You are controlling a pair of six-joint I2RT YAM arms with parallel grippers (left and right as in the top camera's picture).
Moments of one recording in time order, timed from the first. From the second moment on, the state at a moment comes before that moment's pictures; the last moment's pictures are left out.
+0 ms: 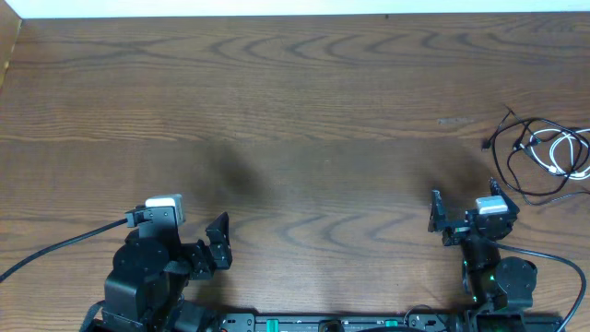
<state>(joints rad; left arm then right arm) -0.33 0.43 0.88 -1.07 -0.12 -0.36 0.01 0.01 0.01 -0.06 -0.09 -0.08</state>
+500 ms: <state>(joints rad) -0.33 0.43 0.88 -1.07 -0.11 -0.36 0.01 0.01 0.01 -0.06 -0.09 -0.08</state>
